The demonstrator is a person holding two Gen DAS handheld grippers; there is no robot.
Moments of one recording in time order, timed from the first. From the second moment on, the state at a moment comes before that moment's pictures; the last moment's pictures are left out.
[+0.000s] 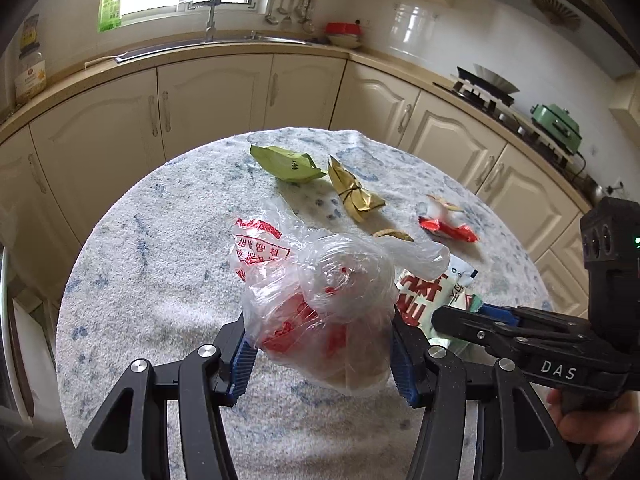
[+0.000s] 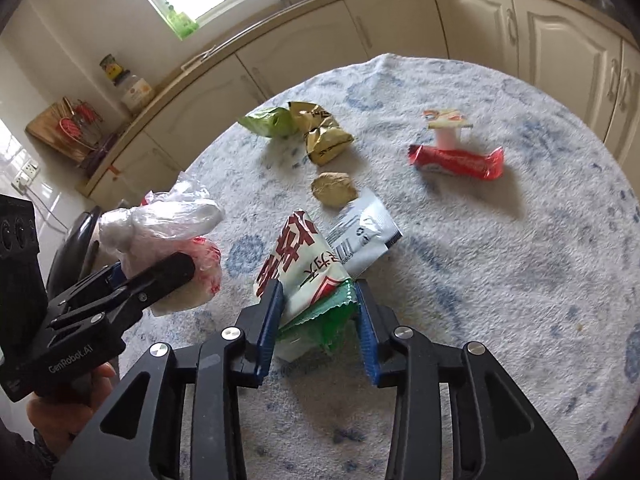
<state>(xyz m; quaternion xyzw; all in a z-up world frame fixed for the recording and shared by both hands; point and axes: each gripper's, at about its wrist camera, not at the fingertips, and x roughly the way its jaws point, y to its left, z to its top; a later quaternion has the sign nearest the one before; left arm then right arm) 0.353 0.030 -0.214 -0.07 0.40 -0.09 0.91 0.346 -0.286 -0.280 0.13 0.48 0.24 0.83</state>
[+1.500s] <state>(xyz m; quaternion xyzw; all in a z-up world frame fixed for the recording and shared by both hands) 0.310 -0.292 -0.131 0.05 0.32 -0.39 0.86 0.155 -0.613 -0.163 0.22 0.29 -0.09 0.93</state>
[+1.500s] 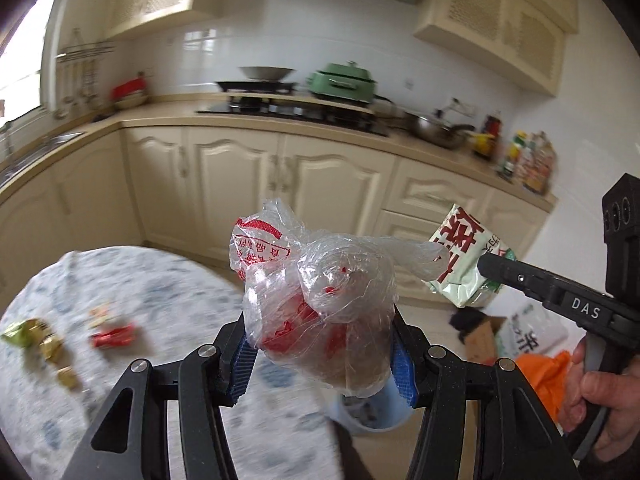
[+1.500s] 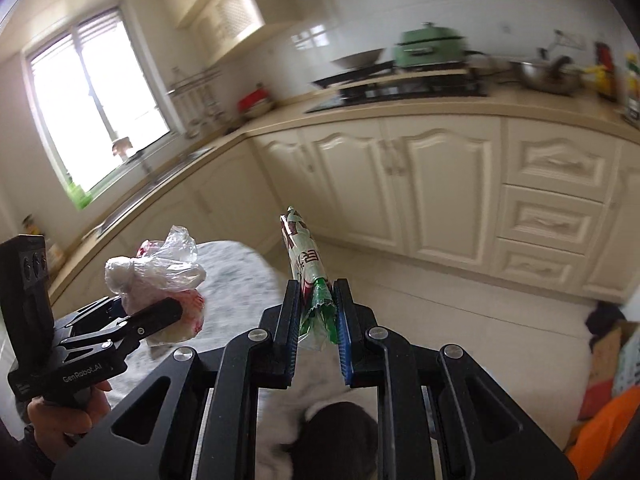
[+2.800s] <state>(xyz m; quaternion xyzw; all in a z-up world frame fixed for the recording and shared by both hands) 0.370 -0.554 -0.244 0.21 0.45 -0.41 0.77 0.098 -0.775 -0.345 0.37 0.38 -0.26 0.81</state>
